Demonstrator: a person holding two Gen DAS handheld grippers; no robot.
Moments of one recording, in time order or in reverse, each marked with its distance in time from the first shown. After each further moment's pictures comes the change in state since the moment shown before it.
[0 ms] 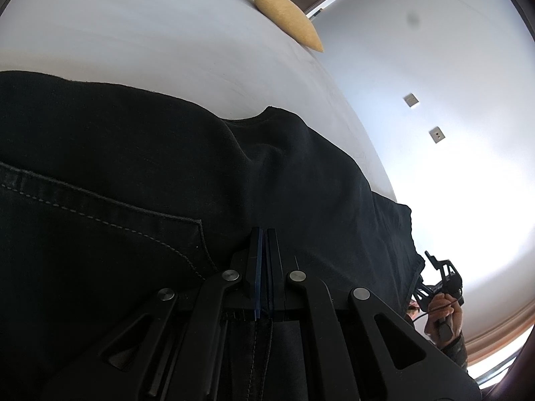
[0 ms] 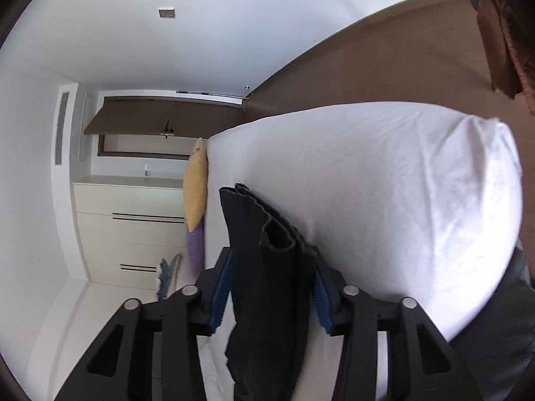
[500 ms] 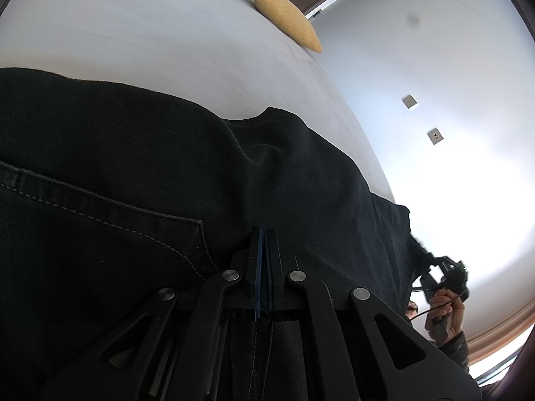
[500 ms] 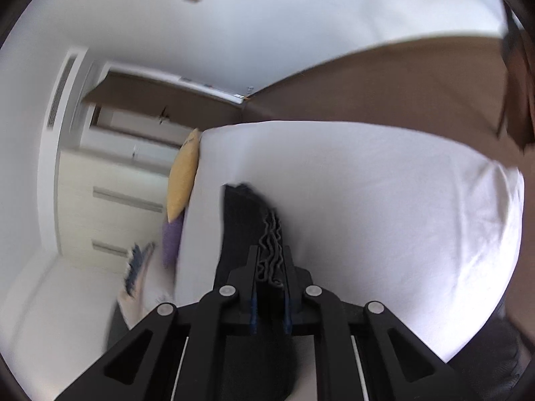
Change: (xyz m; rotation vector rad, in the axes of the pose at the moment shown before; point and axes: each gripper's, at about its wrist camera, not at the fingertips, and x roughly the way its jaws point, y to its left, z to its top) left arm -0.001 0.001 0.000 -0.004 -0.001 -0.010; right arm 0.014 0.058 -0.020 -0.292 -0.008 -0.118
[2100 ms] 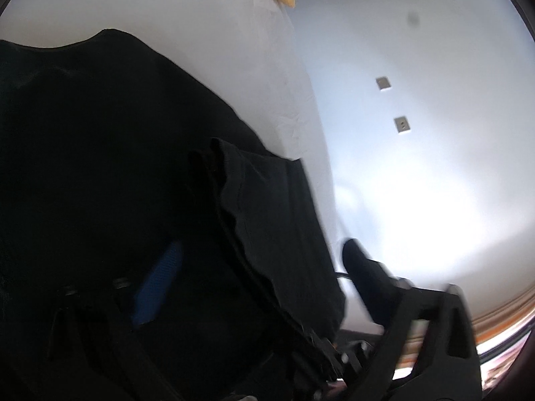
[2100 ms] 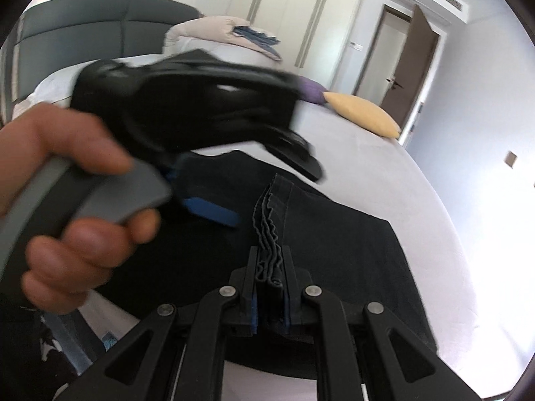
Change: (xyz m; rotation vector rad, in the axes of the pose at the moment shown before) left arm 0.062 -0.100 0.016 -0.146 0.232 -0.201; right arm 0.021 0.188 -0.327 -1.534 0.181 -0.092
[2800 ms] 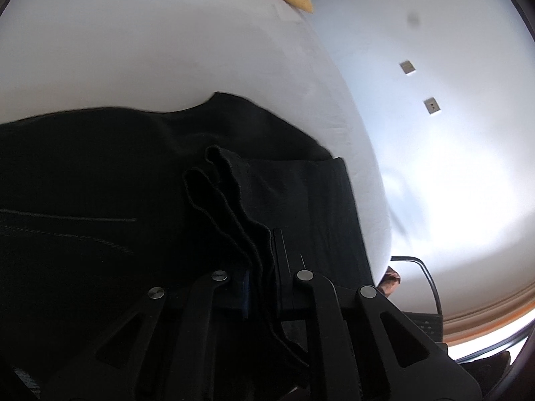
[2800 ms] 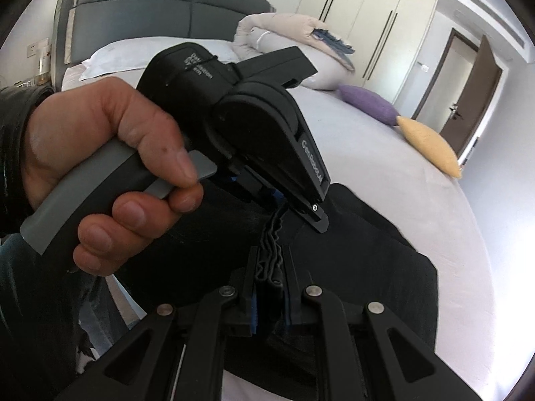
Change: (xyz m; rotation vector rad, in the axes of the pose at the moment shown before) left arm -0.073 0.035 0.035 0.122 -0.003 0.199; right arm 0.008 0.077 0.024 -0.184 0.027 0.188
